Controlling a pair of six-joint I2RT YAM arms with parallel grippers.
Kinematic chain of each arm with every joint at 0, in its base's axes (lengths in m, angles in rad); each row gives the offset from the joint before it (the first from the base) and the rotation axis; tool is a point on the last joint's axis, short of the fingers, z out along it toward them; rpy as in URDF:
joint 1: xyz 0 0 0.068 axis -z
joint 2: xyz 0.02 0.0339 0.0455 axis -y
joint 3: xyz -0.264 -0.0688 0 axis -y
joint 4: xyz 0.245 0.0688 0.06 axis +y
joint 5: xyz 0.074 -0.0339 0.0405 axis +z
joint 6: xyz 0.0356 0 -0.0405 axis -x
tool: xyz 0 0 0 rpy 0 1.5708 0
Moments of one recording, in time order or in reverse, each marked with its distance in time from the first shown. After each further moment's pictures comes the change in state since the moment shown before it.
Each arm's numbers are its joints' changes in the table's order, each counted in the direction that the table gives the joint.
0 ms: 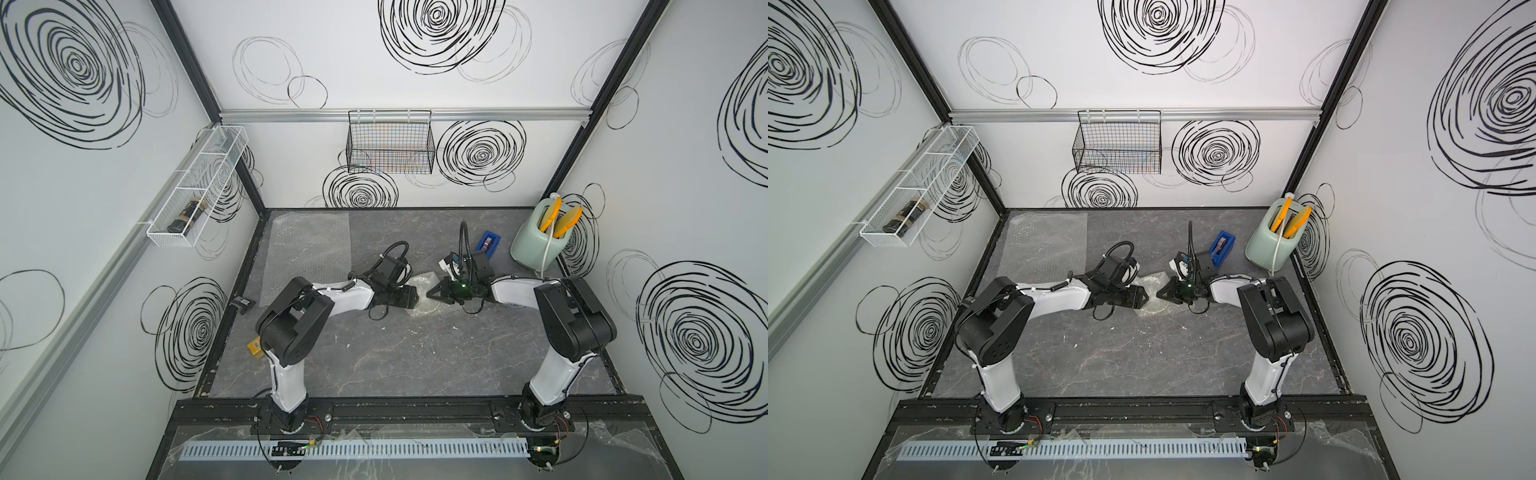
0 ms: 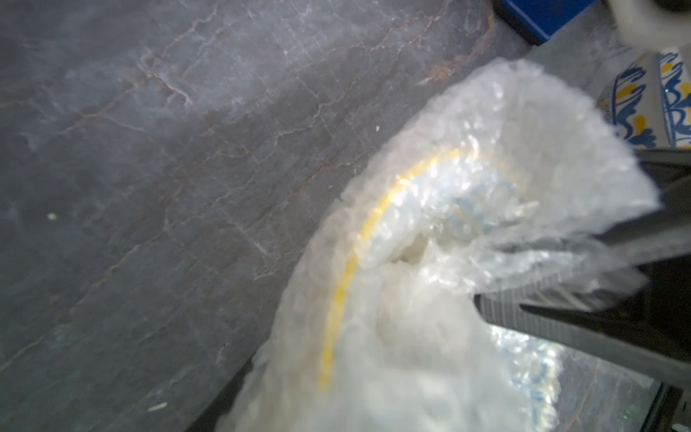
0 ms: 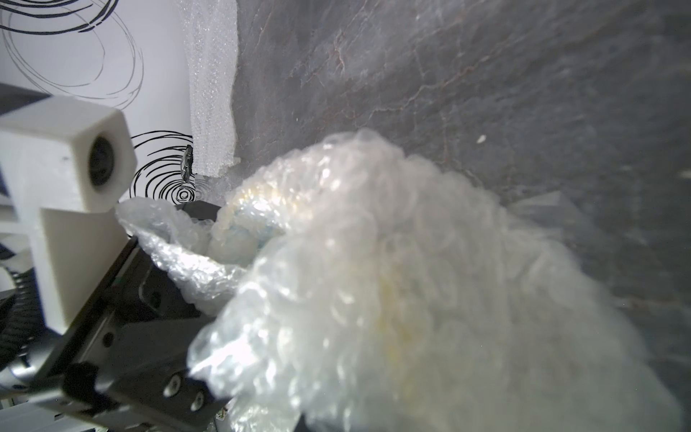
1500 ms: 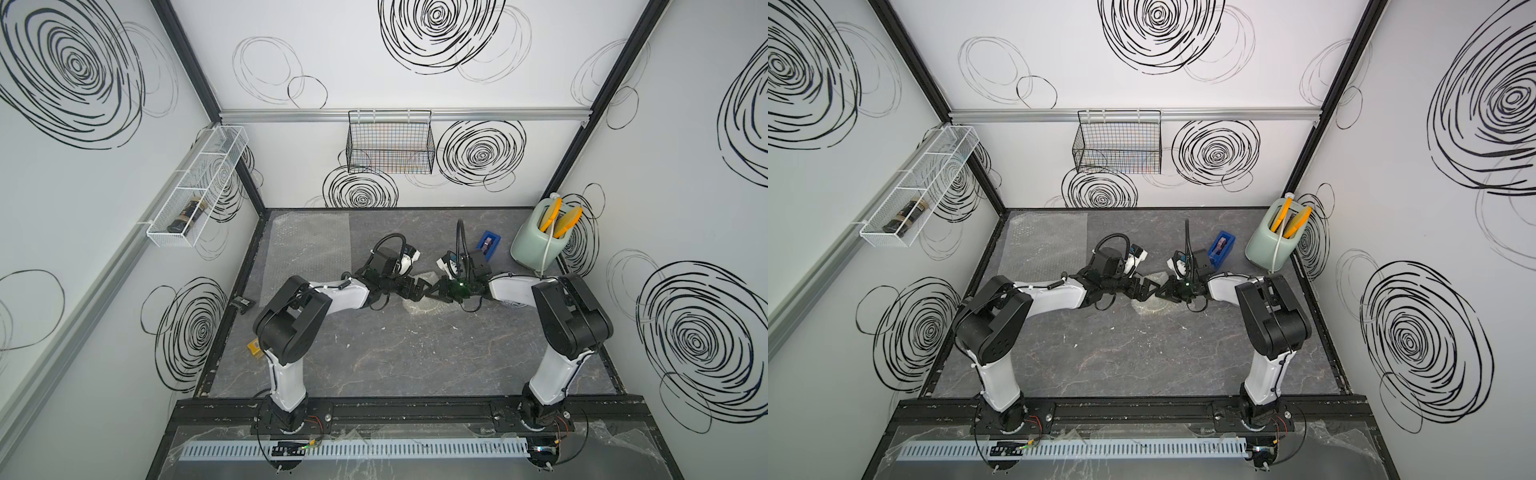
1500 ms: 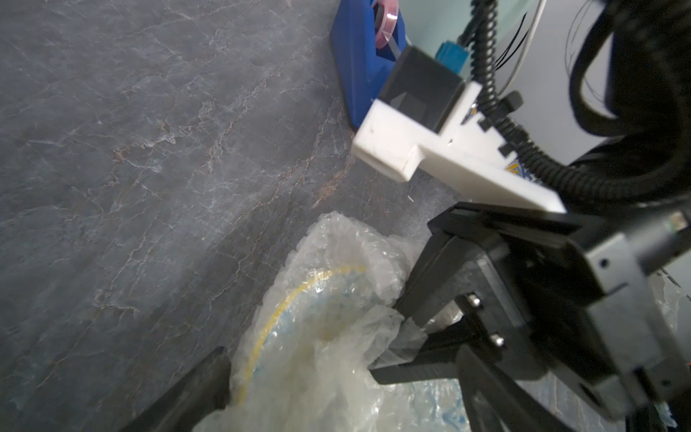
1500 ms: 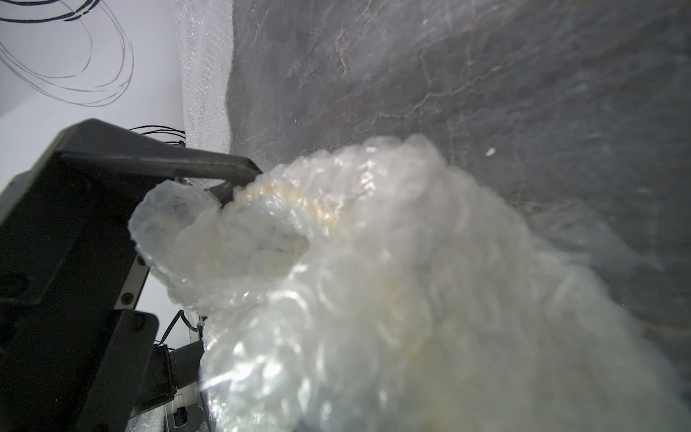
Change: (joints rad) left arm -0.038 -0.023 -0.020 -0.329 -0.174 -0.246; right arm -0.022 -0.021 0.039 0.039 -0.013 0.025
